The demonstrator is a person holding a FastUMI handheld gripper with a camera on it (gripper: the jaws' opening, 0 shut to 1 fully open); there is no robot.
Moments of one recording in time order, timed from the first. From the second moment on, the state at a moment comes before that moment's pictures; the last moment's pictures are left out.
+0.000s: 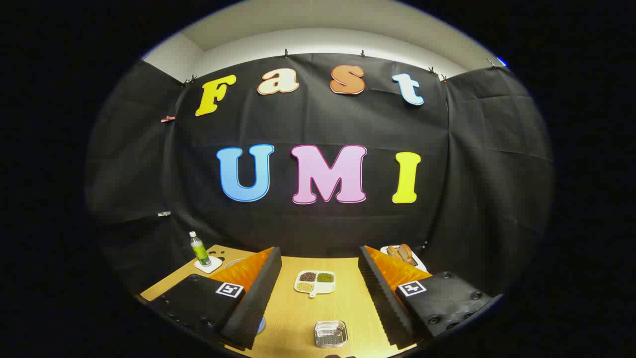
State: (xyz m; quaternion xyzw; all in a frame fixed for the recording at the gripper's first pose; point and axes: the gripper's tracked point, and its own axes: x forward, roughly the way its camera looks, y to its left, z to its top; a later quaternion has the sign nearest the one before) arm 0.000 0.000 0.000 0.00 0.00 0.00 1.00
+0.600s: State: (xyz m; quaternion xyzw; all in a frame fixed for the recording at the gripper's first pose) arm 0.005 0.033 -0.019 0.00 0.02 0.04 1.00
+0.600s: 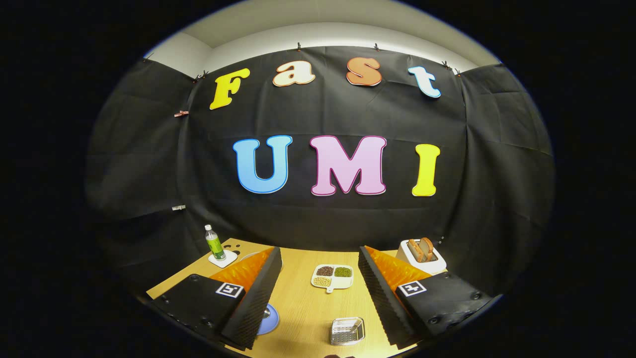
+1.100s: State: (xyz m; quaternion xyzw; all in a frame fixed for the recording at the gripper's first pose) arm -0.004 0.037 -0.033 0.01 0.03 0.03 1.00
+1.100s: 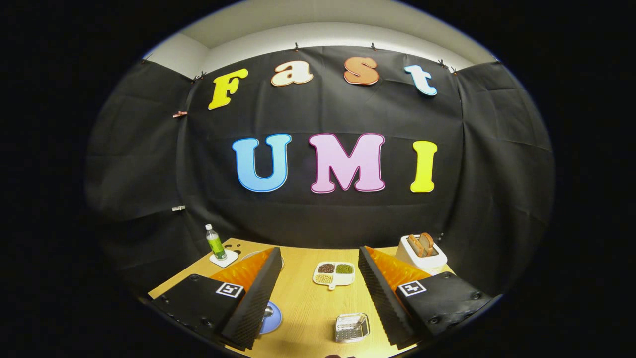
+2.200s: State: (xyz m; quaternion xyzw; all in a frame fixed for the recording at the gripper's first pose) arm 0.009 0.173 -0.229 -0.05 0.31 0.18 0.93
